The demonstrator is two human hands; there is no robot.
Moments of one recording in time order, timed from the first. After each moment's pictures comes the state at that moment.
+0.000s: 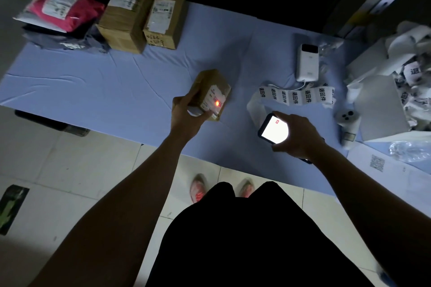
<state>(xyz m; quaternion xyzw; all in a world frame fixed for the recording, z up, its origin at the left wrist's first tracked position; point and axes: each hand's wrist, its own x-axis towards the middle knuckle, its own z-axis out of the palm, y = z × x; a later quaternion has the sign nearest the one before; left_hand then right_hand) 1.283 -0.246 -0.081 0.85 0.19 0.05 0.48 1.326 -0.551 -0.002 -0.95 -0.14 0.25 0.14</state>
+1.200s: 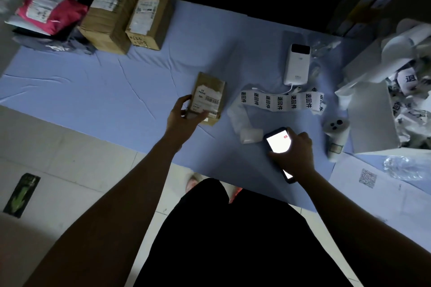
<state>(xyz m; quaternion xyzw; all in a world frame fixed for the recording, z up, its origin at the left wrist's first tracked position) 1.310 -0.315 -0.065 0.75 0.33 -0.03 0.57 1.344 -0.632 -0.085 -0.95 0.02 0.21 0.22</state>
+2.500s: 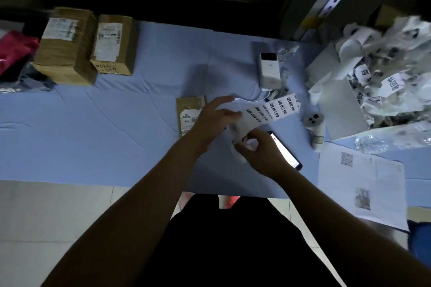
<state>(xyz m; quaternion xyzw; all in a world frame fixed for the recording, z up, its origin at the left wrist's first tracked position) 1.373 -0.364 -0.004 0.65 0.15 -0.19 0.72 1.324 -0.534 -0.014 -0.88 0.00 0.17 0.45</state>
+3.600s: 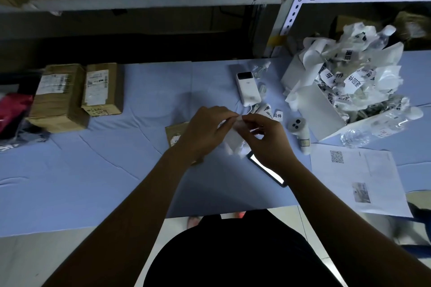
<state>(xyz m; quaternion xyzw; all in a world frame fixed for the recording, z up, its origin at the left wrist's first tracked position) 1.386 -0.364 0.052 0.88 -0.29 0.03 0.37 1.339 -0.544 0.052 -0.84 0.01 -0.01 0.54</state>
